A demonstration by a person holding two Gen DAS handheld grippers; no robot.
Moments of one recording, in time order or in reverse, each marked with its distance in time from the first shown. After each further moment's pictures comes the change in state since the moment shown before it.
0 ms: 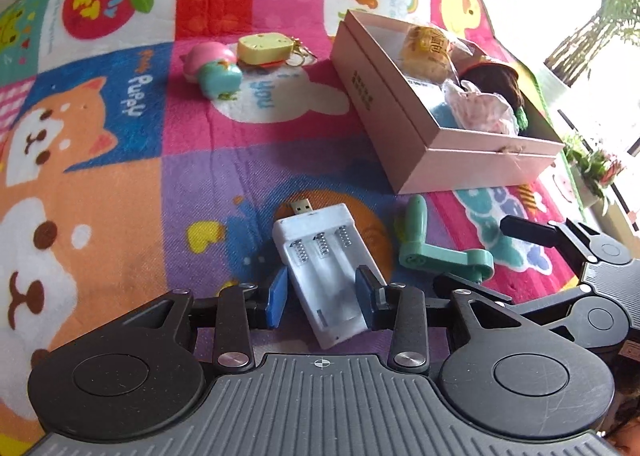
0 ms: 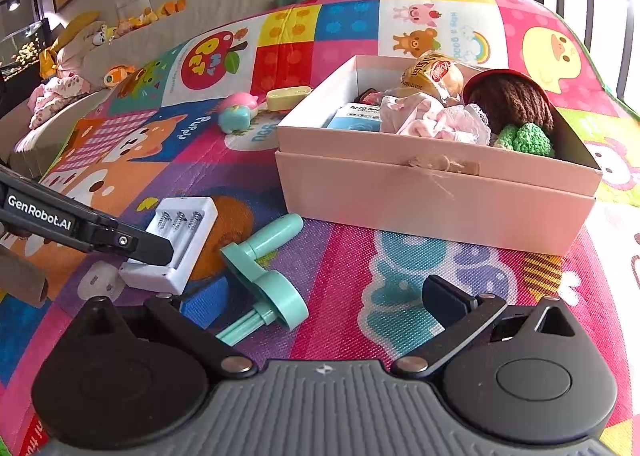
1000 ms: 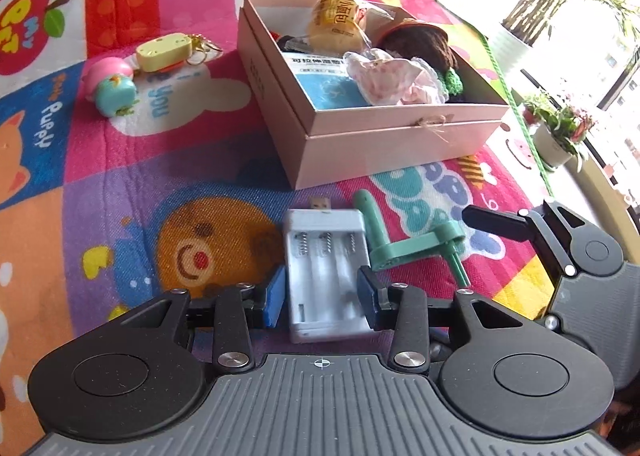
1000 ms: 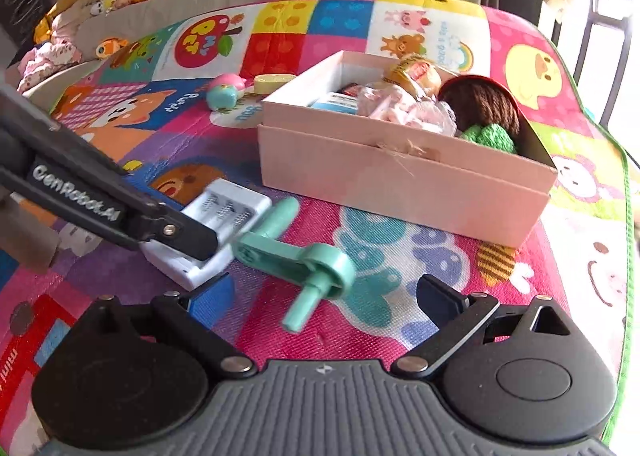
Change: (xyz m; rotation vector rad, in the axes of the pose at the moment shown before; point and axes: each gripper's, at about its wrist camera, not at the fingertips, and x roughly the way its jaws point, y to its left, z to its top) left arm 0.019 -0.059 0.010 0.117 0.055 -0.073; right arm -0.021 0.001 -0.018 -0.127 0.001 -0.088
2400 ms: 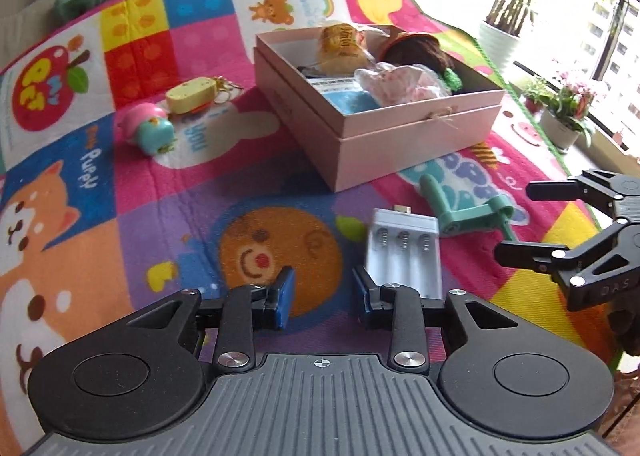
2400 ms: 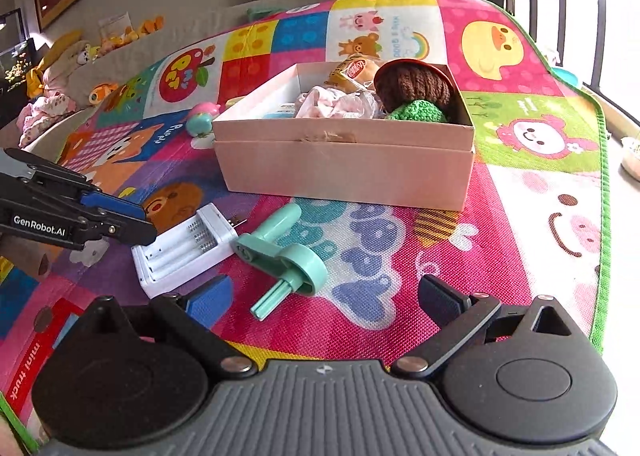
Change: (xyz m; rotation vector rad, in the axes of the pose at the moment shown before) left arm -0.026 0.019 -0.027 0.159 -0.116 0.105; right arm -0.027 -0.049 -0.021 0.177 -0.033 0.056
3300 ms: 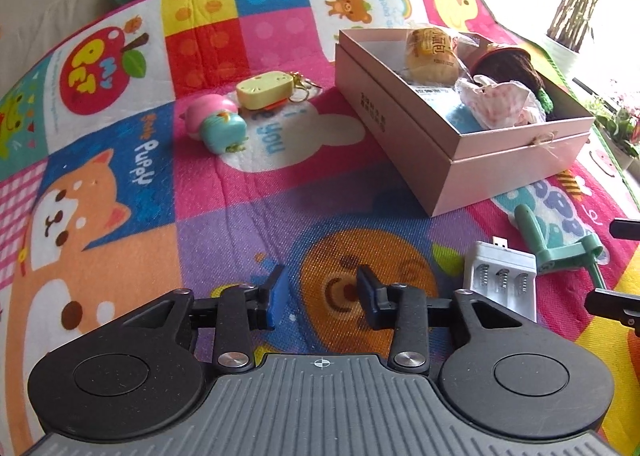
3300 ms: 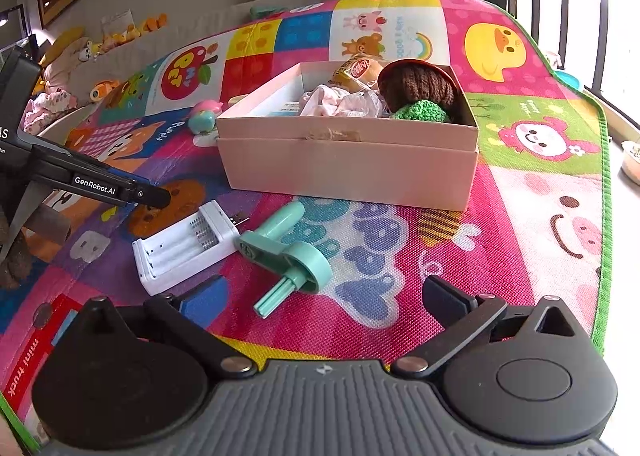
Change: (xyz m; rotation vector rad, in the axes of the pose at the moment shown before) left arm 0.018 0.029 0.011 -0.085 -0.015 0.119; right arm -0.002 0.002 -0.002 -0.005 -0.002 -0.004
